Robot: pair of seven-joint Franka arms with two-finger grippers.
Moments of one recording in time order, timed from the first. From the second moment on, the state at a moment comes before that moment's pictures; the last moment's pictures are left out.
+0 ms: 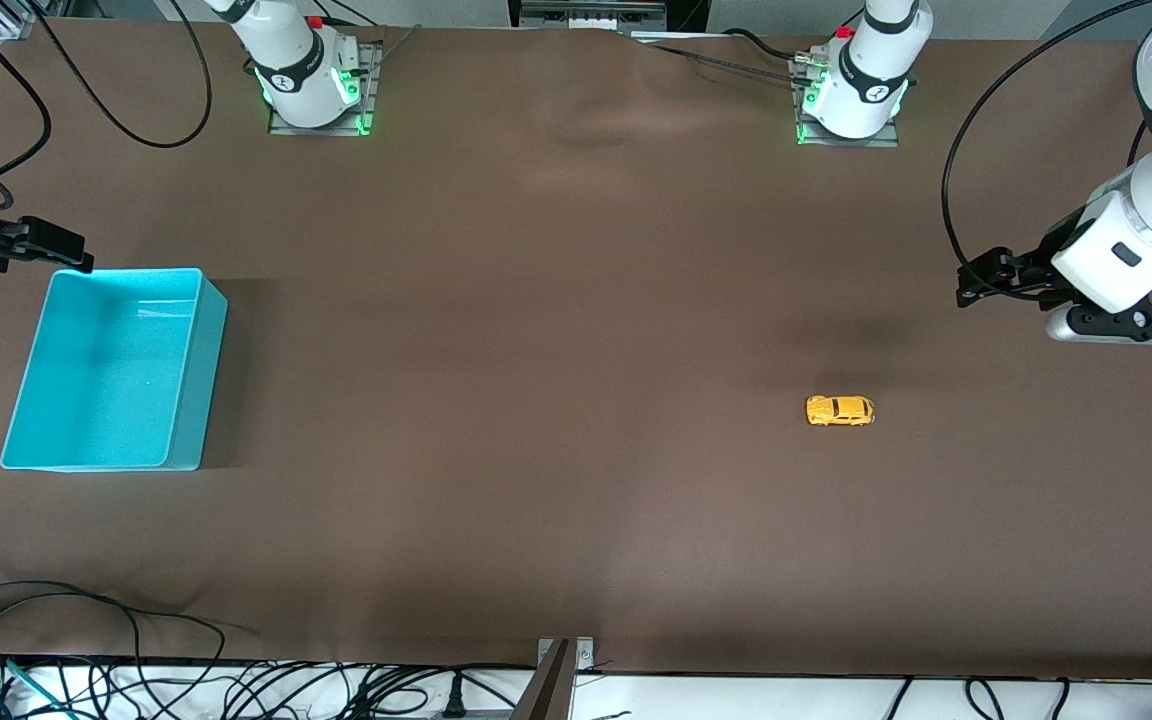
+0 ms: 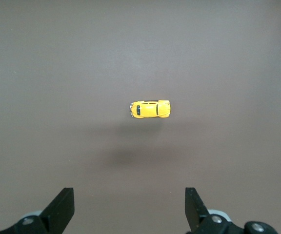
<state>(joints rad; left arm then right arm) -0.04 0.11 -0.03 -1.59 -0.02 1.65 -0.05 -0.05 0.11 -0.03 -1.55 -0.02 1.54 -0.09</state>
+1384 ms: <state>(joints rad) -0.04 0.11 -0.03 -1.59 -0.02 1.65 -0.05 -0.05 0.11 -0.03 -1.55 -0.02 1.53 -0.09</state>
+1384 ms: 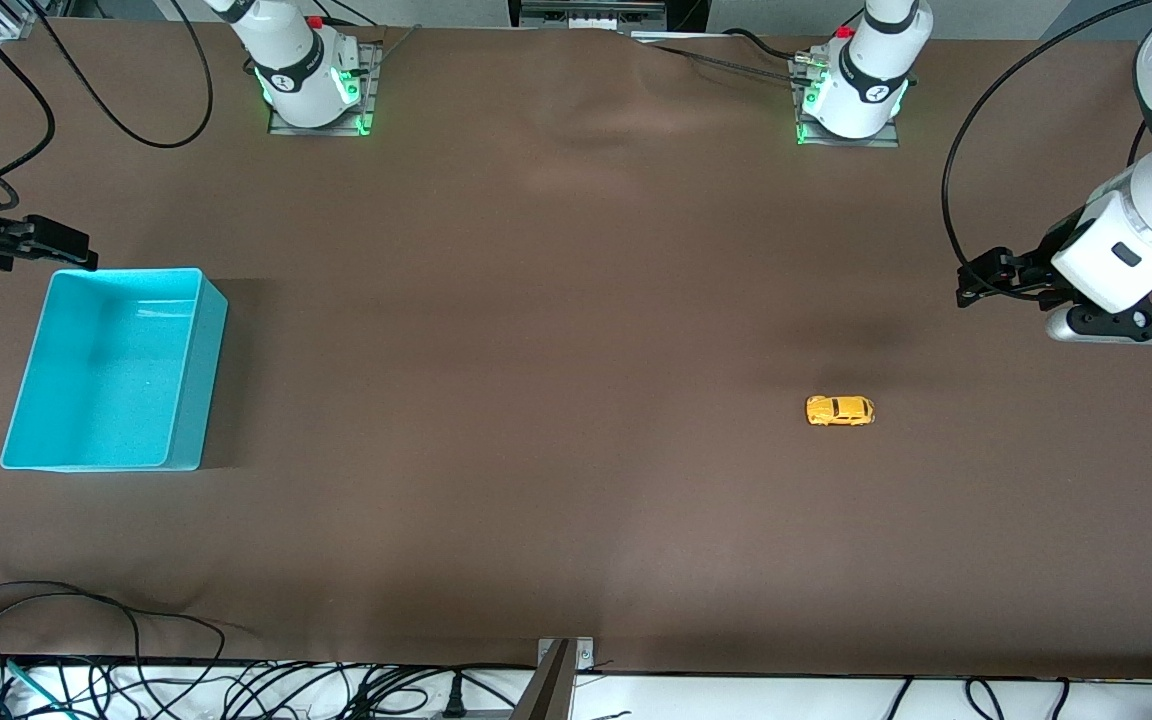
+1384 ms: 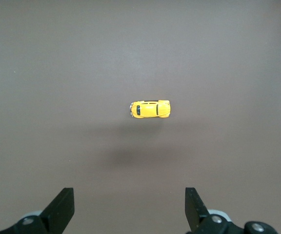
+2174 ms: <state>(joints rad) -0.04 0.12 -0.03 -1.59 -0.02 1.65 0.05 -0.05 0.15 -0.03 -1.55 -0.02 1.53 -0.09</state>
